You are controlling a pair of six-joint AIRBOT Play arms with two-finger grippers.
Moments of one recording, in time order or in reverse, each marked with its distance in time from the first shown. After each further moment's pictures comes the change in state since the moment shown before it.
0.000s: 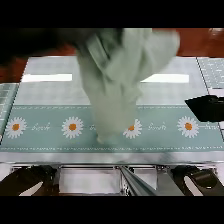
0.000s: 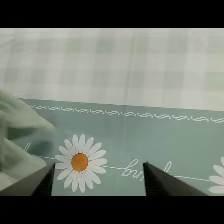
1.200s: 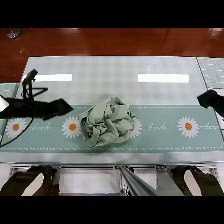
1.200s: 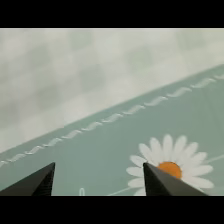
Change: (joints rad) left arm 0.578 0.157 -0.671 0.226 -0.426 -0.104; right arm -0.497 -0.122 -0.313 -0.015 -0.280 -0.046
